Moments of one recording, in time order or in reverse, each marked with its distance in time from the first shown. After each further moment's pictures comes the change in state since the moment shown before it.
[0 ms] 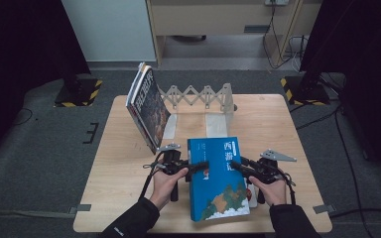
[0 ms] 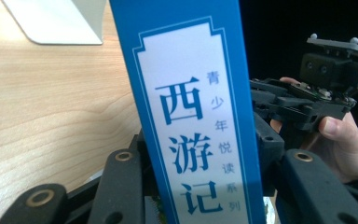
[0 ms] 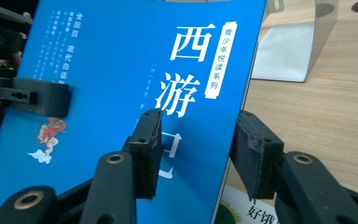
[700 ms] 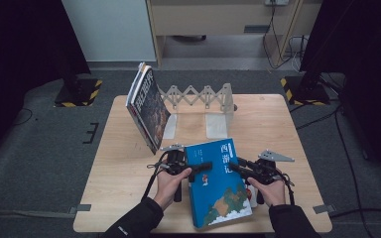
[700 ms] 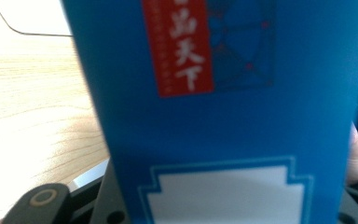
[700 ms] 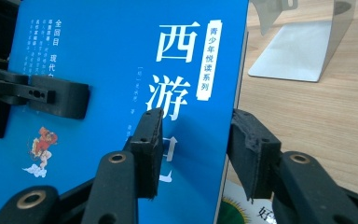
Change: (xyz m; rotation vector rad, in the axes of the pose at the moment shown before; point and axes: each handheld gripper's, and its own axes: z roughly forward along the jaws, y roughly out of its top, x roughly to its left) left arm 0.002 -0.002 0.010 0.017 -0.030 -0.037; right arm 0.003 -0.001 0.003 0.011 0.027 -0.020
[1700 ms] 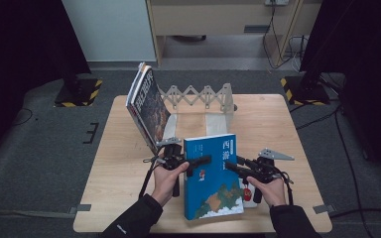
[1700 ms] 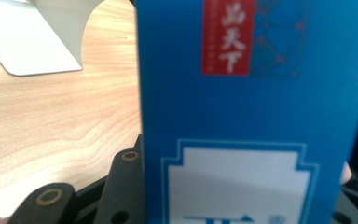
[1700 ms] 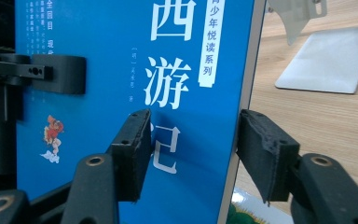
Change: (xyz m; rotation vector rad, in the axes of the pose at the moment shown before) left arm -0.019 0.021 -0.014 -0.049 -0.010 0.073; right arm 0.004 0.005 0.002 -0.040 0.090 0.048
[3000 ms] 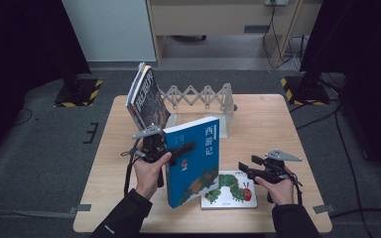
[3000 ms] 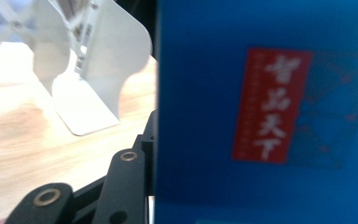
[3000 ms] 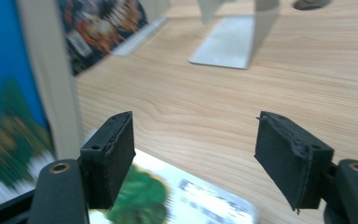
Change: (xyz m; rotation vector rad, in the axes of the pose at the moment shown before) left arm -0.017 0.041 -0.066 -0.133 0.113 0.115; right arm -0.028 -0.005 -0.020 0.097 -0.283 -0.102
